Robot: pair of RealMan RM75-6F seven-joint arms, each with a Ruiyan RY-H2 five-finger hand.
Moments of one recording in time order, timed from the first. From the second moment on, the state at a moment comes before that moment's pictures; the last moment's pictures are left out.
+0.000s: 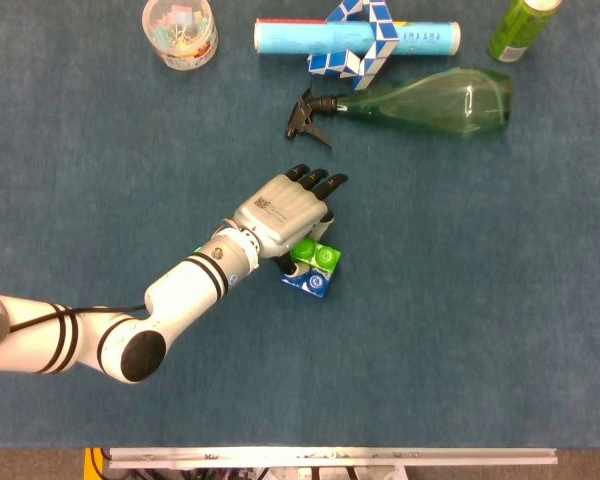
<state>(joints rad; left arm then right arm) -1.14 -1.50 0.01 -1.70 0.74 0.79 0.54 -0.10 -1.00 0.14 -1.51 -1.39 1.61 0.29</state>
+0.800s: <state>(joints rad) -1.10 -1.40 0.00 -1.80 0.76 0.86 0.51 -0.10 -1.00 0.14 -1.51 -1.40 1.61 0.28</state>
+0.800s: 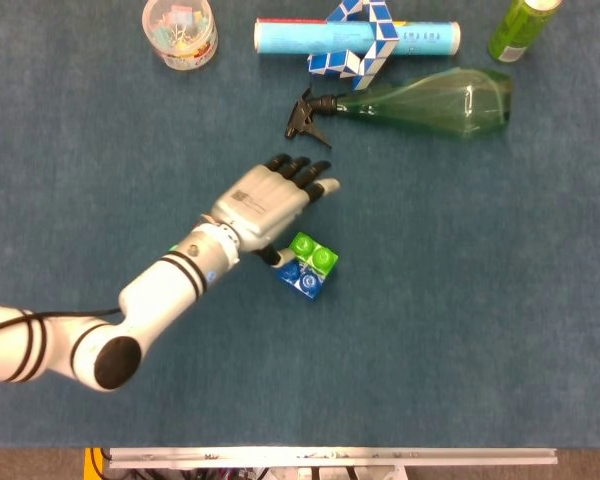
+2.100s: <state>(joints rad) -0.48 -1.16 0.18 -1.80 1.26 1.56 0.45 -0.08 -1.03 0.13 -1.55 -1.41 1.60 0.15</state>
